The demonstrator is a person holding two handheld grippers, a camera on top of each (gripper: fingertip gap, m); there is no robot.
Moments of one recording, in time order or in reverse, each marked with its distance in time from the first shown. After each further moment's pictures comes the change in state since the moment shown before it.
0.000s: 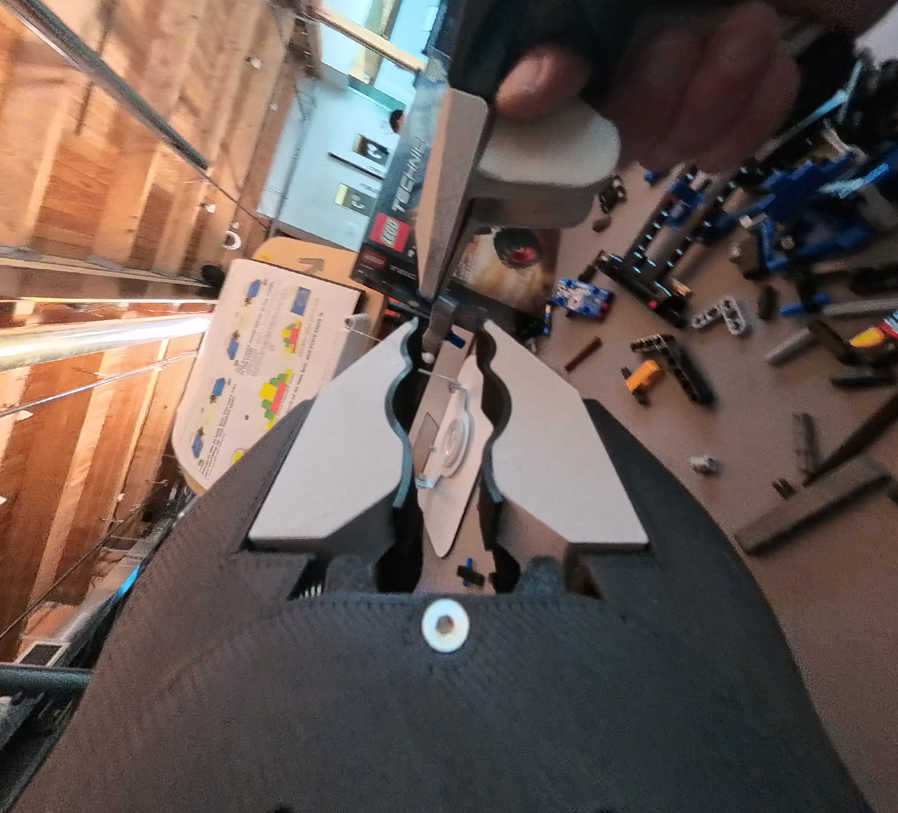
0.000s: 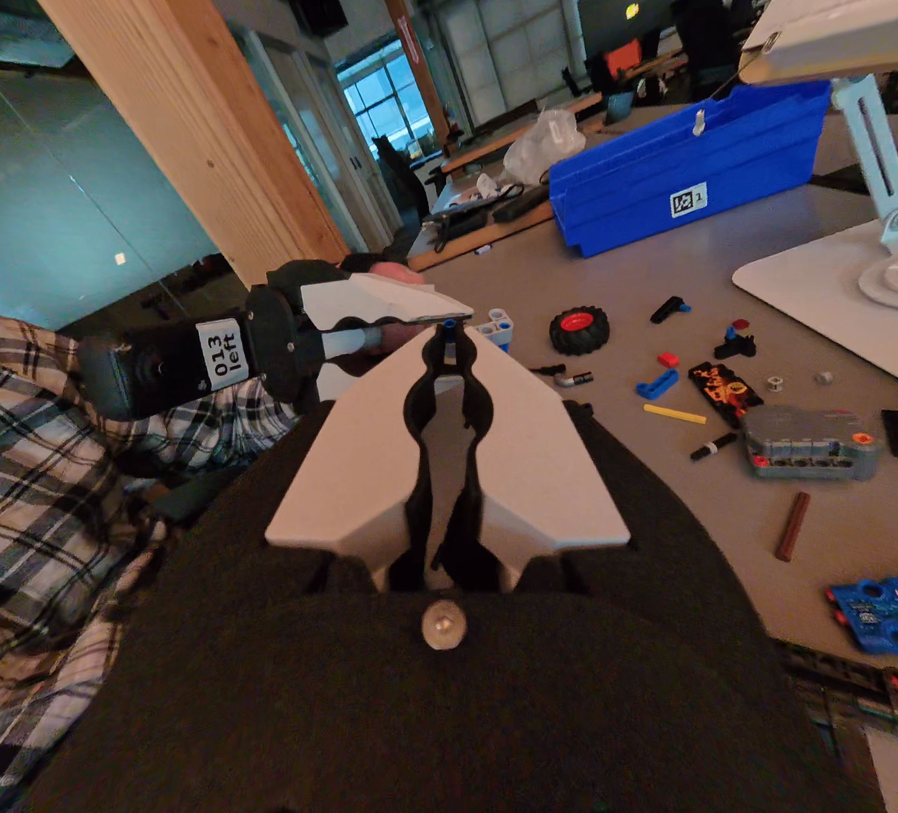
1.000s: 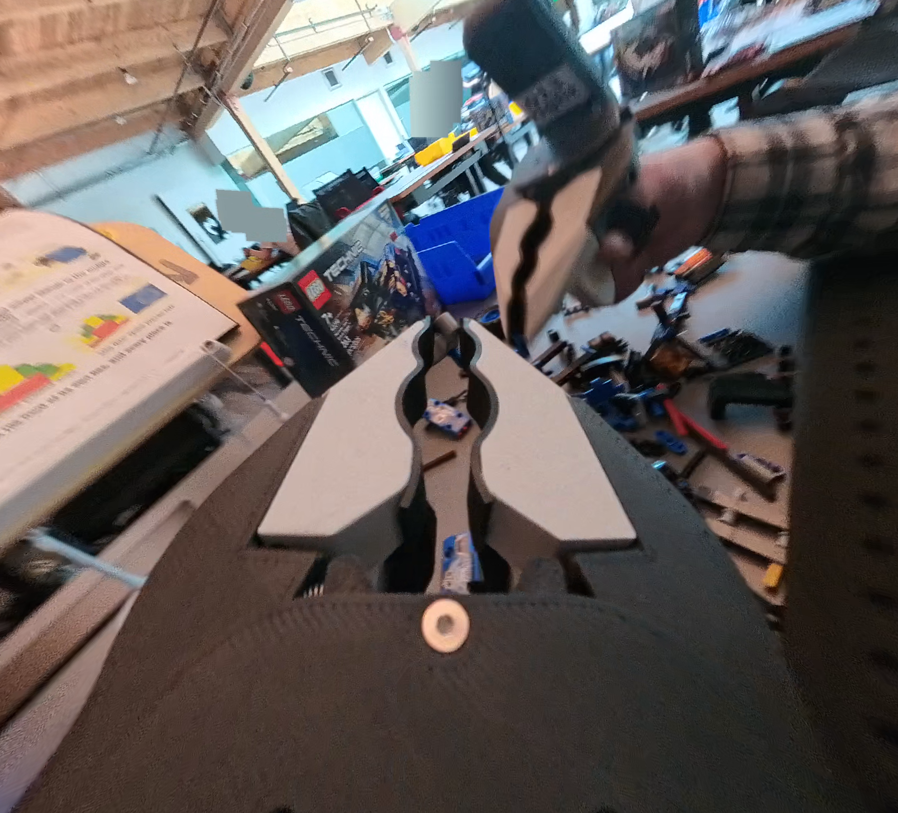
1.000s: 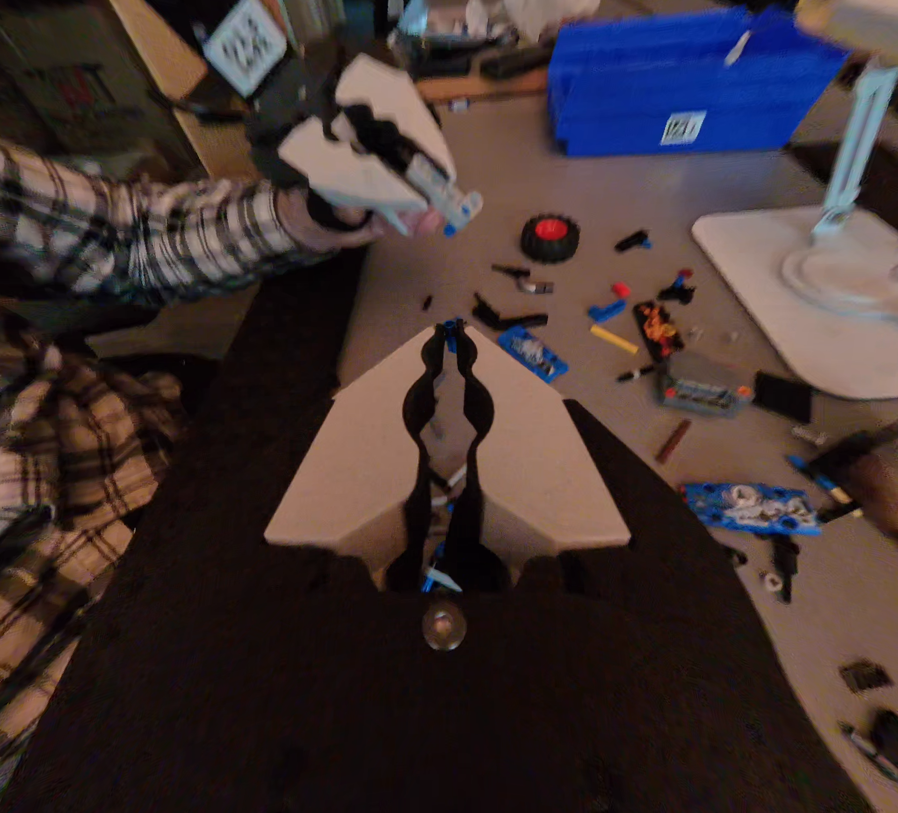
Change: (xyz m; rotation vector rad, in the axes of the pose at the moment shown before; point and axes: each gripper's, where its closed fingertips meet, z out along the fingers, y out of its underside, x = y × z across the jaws) left arm -0.019 -0.018 -0.028 0.376 0.273 -0.649; right arm -0.009 0.030 -0.021 -0.309 0.085 -0.300
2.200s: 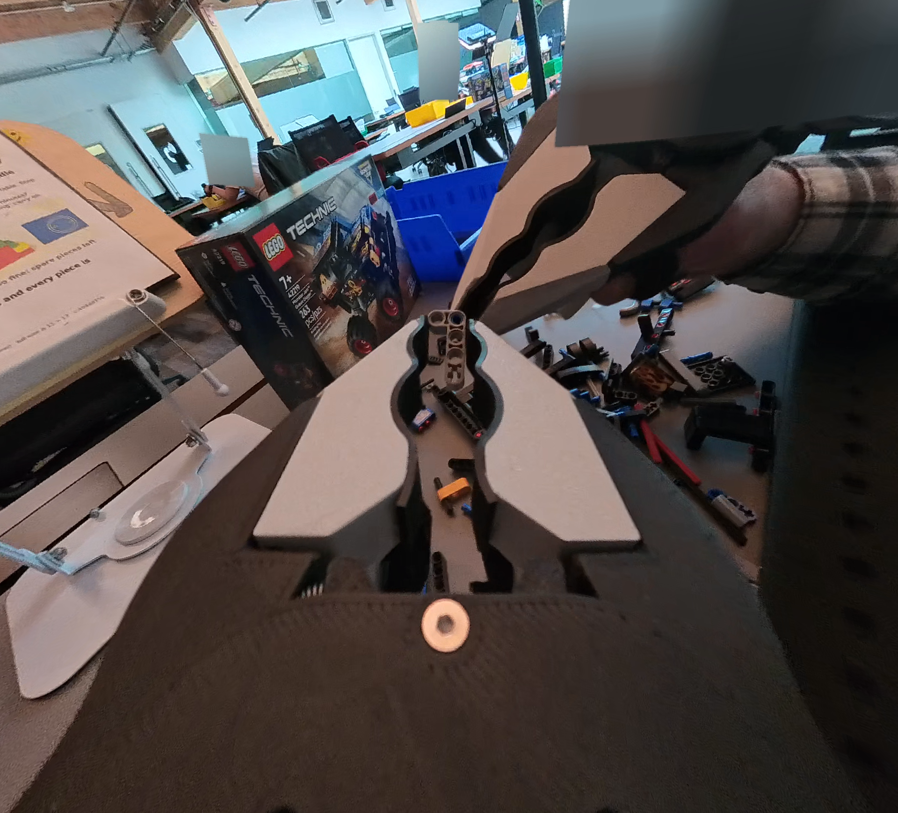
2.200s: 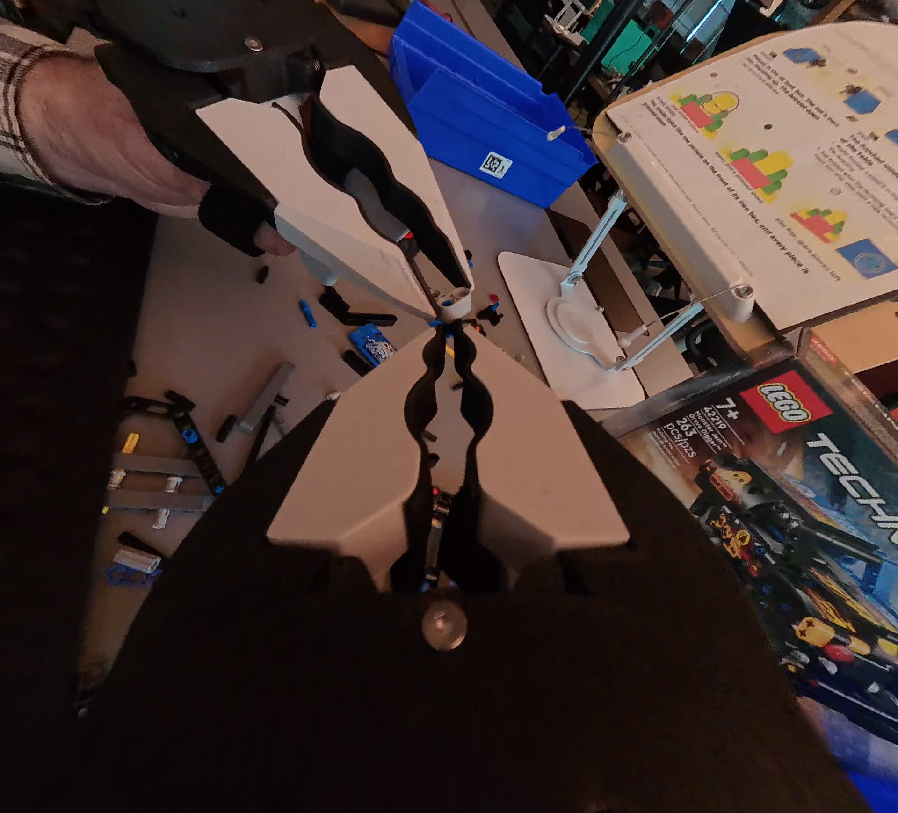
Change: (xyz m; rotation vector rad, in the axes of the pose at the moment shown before) left arm 0.009 0.015 0.027 -0.065 0.010 -0.153; right arm 0.014 -0.011 0.004 -0.120 0.455 -0.466
